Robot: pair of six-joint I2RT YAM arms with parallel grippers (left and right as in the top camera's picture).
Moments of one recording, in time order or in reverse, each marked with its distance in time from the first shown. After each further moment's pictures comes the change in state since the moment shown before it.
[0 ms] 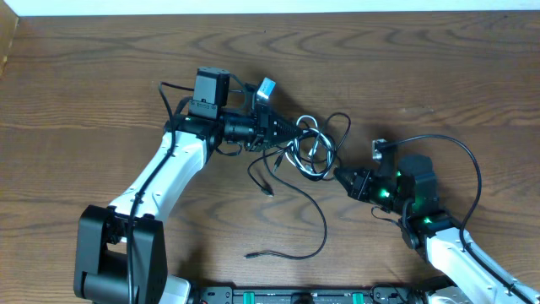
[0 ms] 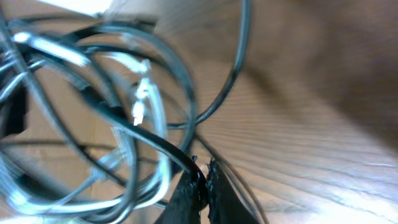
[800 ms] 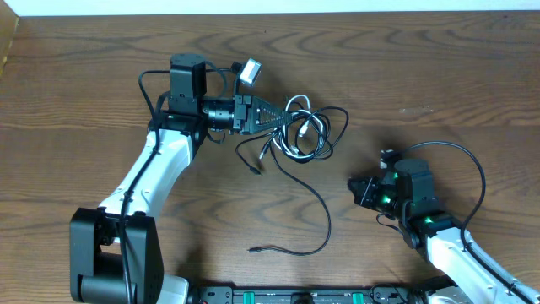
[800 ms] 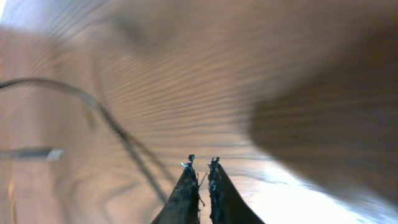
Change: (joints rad) left arm 0.096 -0.004 0.000 0.261 0.262 0.054; right arm -0.011 0.000 0.000 -0.170 0.146 -0.119
